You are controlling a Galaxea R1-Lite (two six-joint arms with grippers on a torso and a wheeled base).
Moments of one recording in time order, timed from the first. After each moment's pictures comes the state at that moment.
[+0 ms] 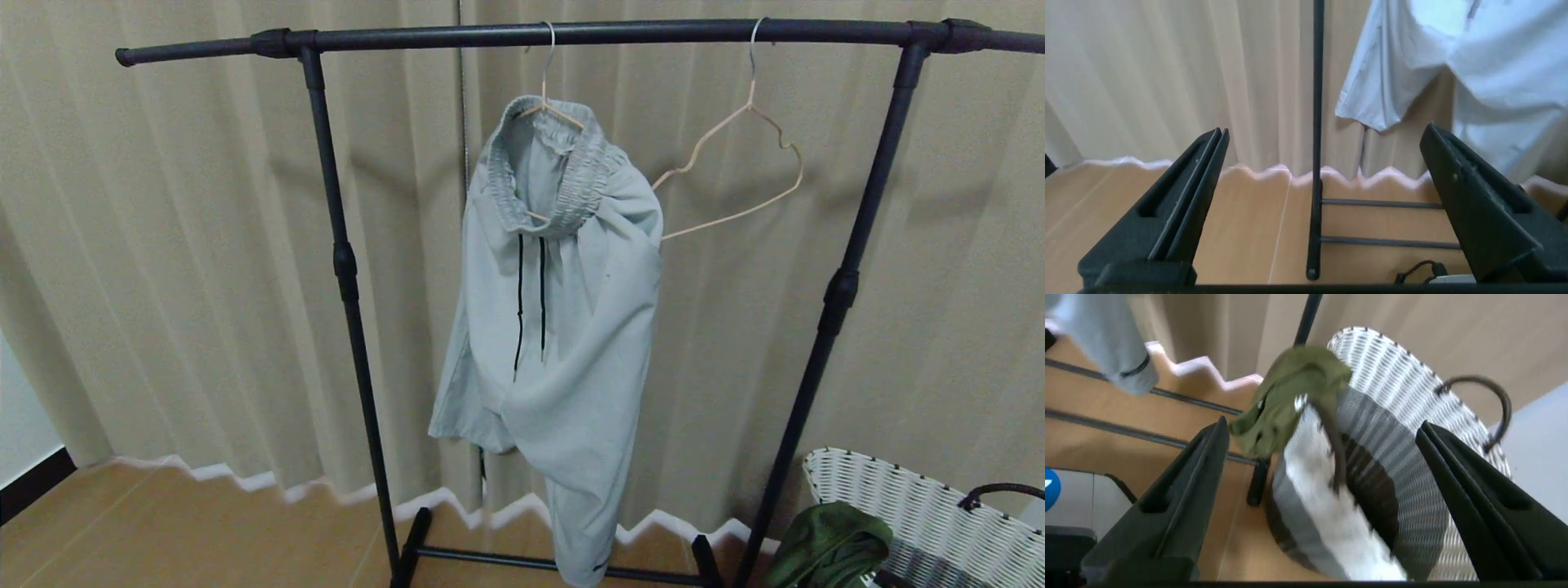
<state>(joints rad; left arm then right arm) -0.01 0.01 -0.04 0.12 0.00 0.06 -0.28 0.60 -0.10 0.03 0.15 -0.33</state>
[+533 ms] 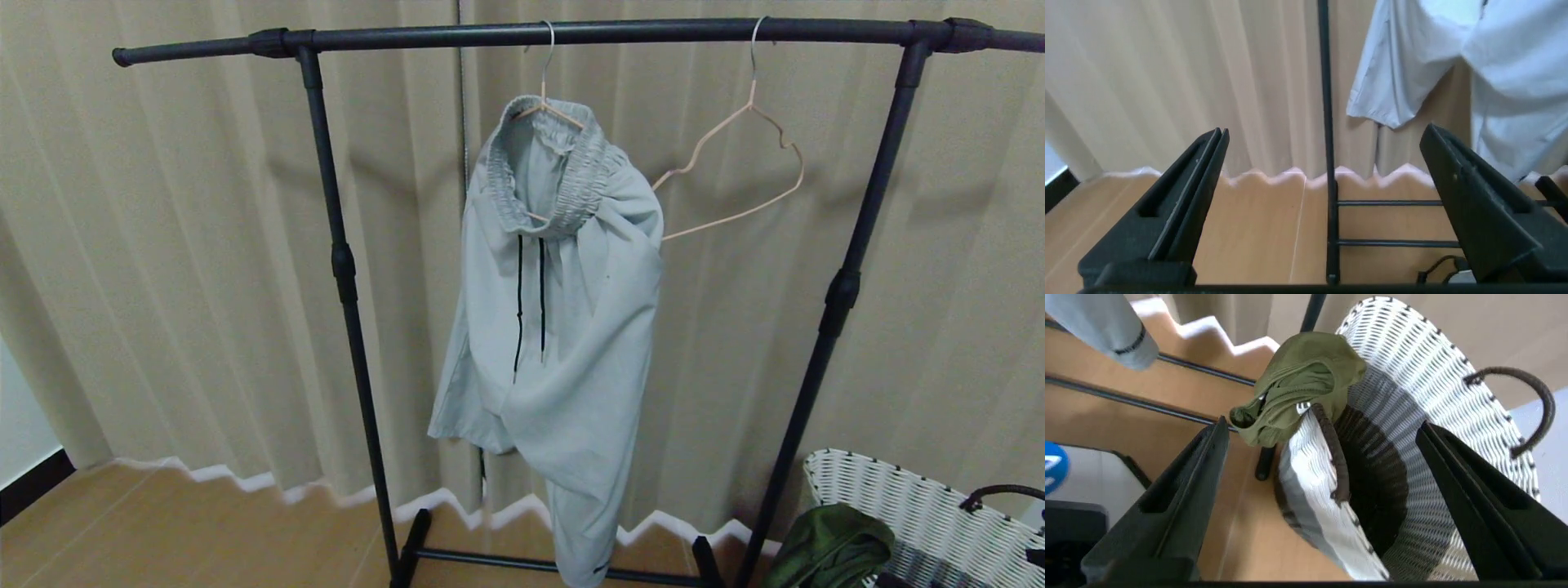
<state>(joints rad) -0.01 0.01 -0.07 0.13 0.00 0.13 -0.28 0.99 -0.10 -0.18 0.15 -0.37</state>
